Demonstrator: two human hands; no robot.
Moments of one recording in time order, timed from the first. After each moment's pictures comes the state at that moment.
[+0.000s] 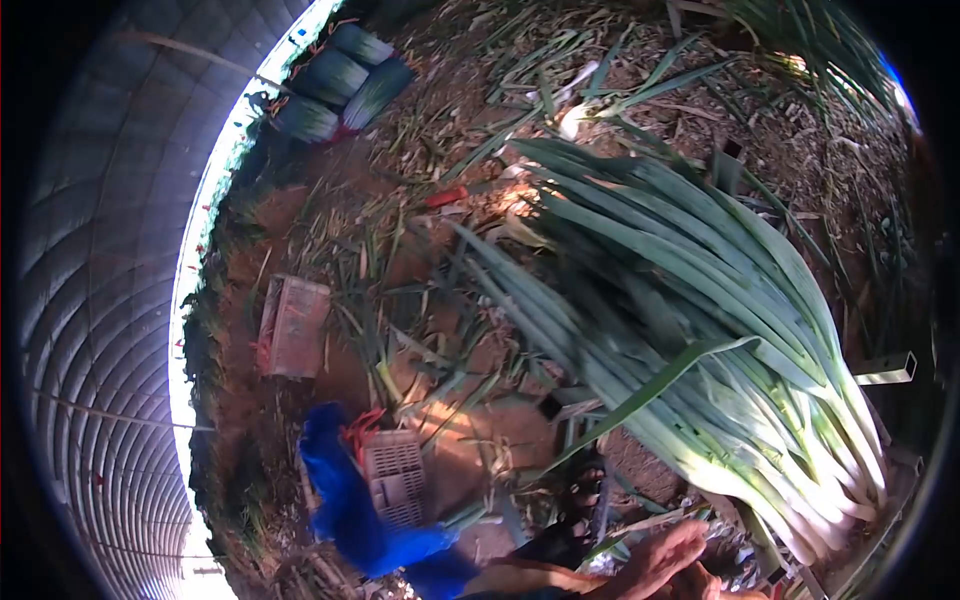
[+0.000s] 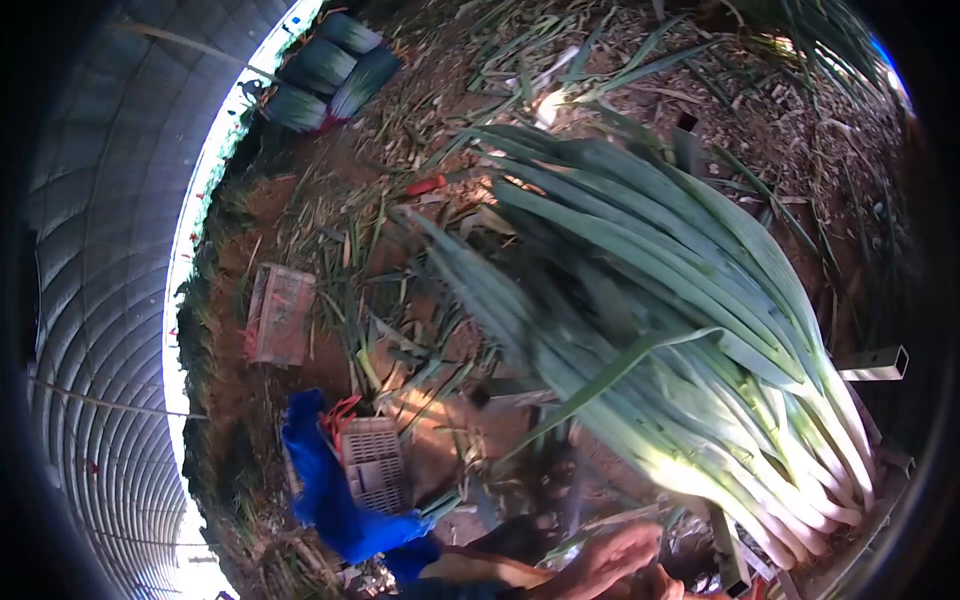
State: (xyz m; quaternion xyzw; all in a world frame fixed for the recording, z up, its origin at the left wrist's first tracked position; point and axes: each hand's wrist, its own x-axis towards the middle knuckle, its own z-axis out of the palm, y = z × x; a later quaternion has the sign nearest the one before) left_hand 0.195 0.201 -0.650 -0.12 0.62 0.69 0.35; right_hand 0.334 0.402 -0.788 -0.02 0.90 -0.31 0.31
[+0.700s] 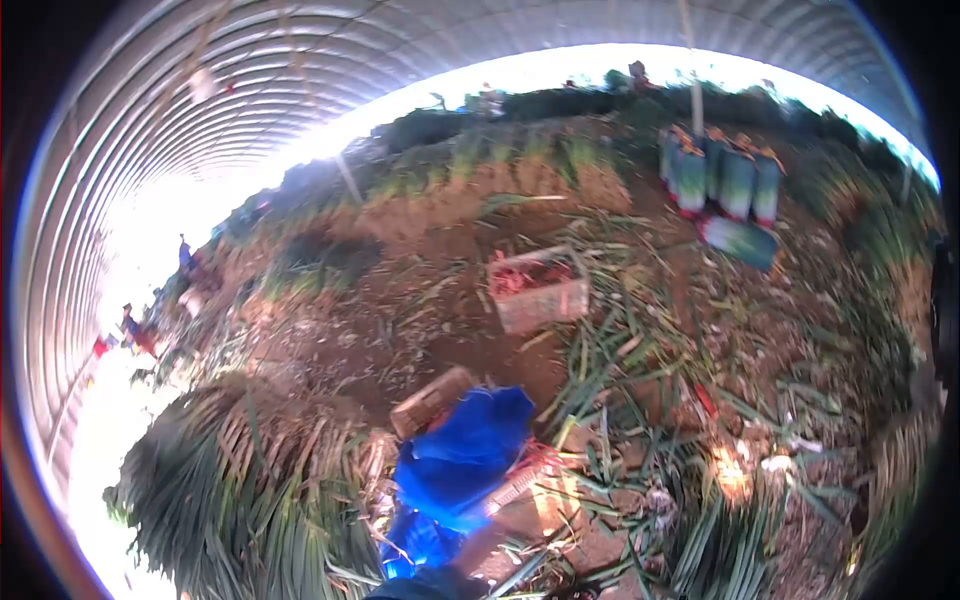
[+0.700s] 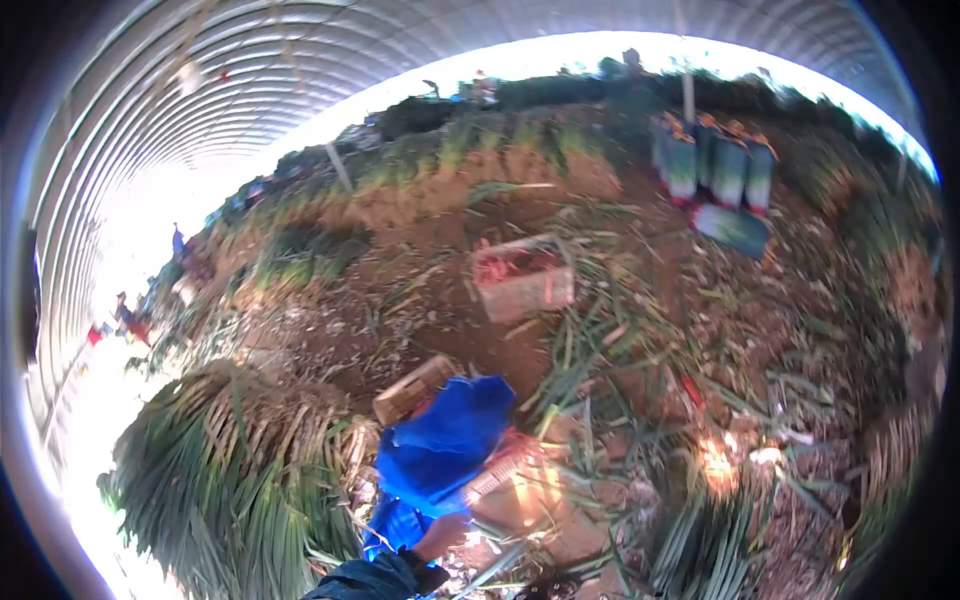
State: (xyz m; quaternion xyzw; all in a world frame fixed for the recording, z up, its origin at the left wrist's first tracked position) left_hand 0.403 -0.212 -0.366 -0.52 0.50 0.66 -0.21; right_hand 0.090 0.036 -0.301 -0.29 0.80 -0.35 0.40
